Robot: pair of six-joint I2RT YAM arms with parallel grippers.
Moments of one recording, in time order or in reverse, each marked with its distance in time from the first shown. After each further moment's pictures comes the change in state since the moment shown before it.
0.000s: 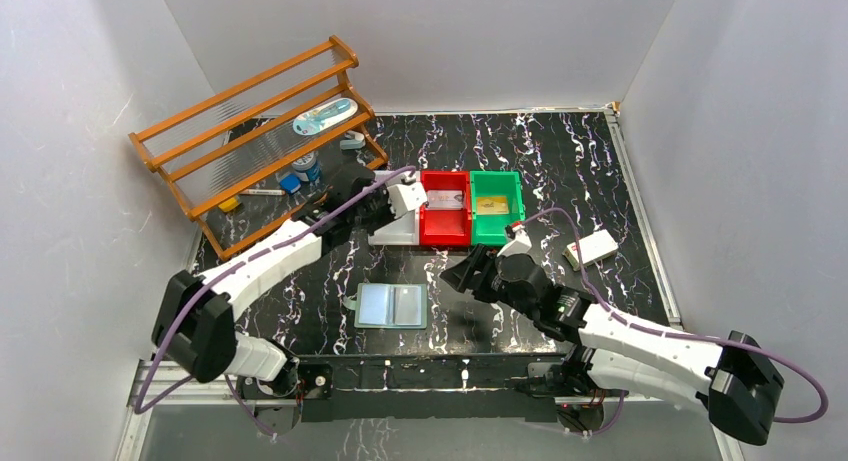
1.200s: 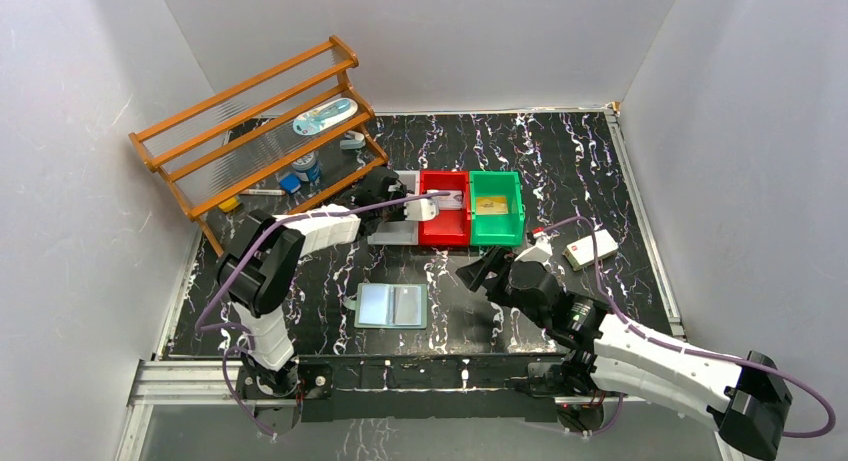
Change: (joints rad) left arm 0.029 0.453 0.080 0.291 -0.199 0.451; right arm -0.001 -0.152 -0.041 -0.154 0.148 0.047
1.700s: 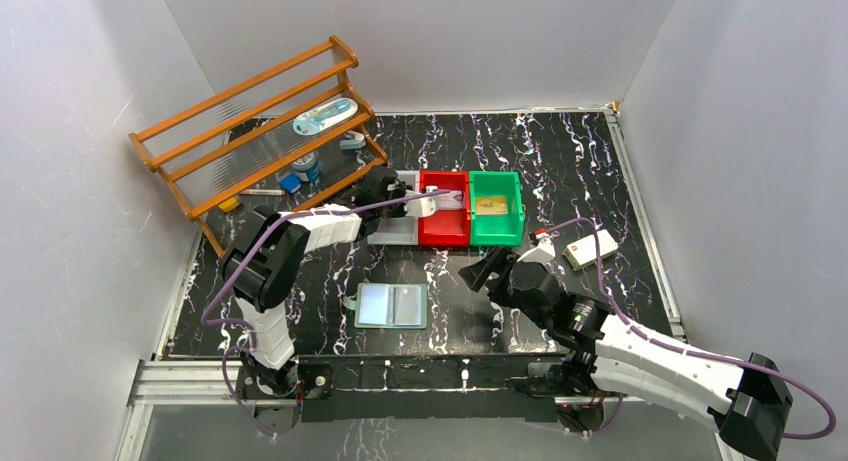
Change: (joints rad) left arm 0.012 0.045 -0.002 0.104 -0.016 0.003; right arm 0.000 -0.017 0.000 -0.037 0.025 0.008
